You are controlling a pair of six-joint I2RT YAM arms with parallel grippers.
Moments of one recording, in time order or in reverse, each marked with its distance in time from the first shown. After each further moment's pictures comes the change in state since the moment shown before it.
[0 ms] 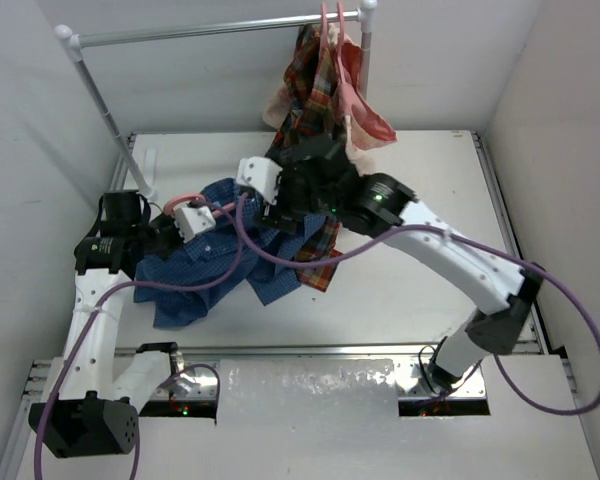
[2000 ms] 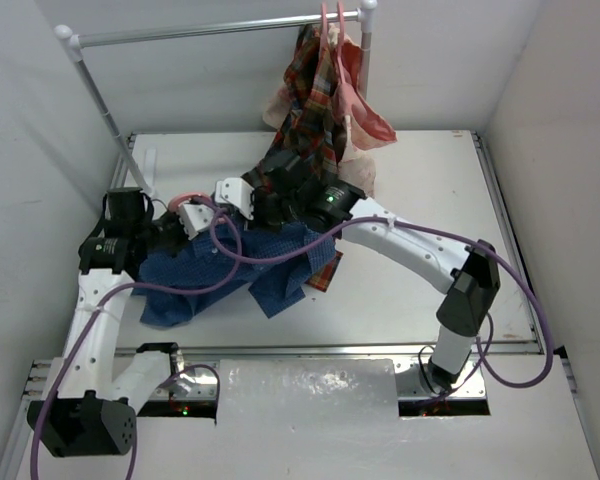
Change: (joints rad) left arm -0.013 0.006 -0.005 0.054 0.116 -0.062; right arm -0.021 0.238 -0.048 0.076 -0.203 -0.027
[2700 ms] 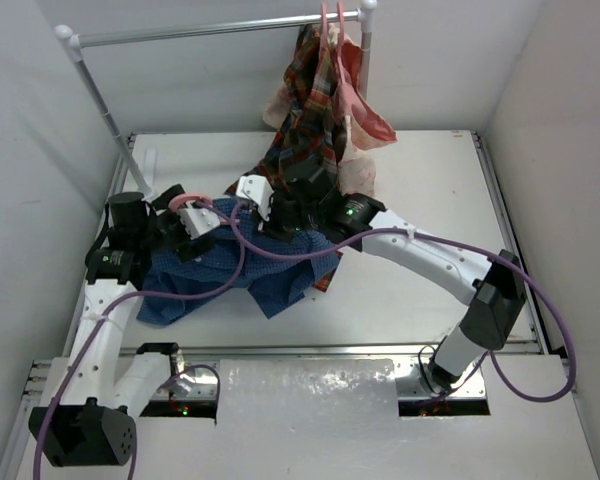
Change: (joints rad) left arm -0.019 -0.056 -0.119 0.253 -0.114 -0.006; right arm -0.031 -0.159 -0.253 0.192 -0.019 0.211
